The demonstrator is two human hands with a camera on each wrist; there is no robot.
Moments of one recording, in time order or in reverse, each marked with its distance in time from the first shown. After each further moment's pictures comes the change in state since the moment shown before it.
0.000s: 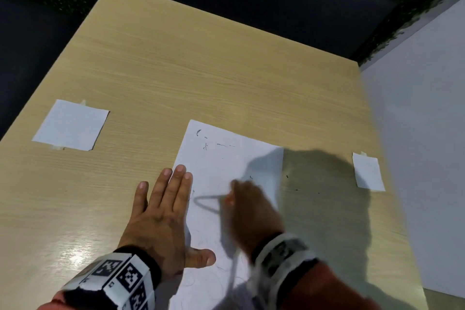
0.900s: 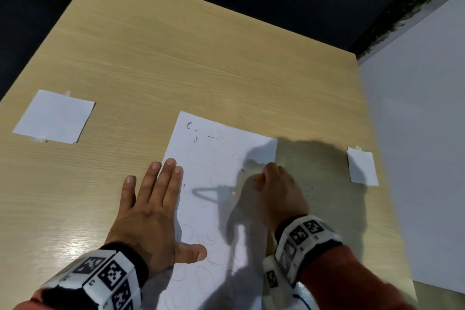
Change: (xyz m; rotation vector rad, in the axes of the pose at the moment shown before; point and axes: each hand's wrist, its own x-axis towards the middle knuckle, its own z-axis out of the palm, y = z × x) left_hand 0.000 0.002 0.001 0.022 -0.020 -0.029; right_hand 0.010 0.061 -0.014 0.043 0.017 0.258
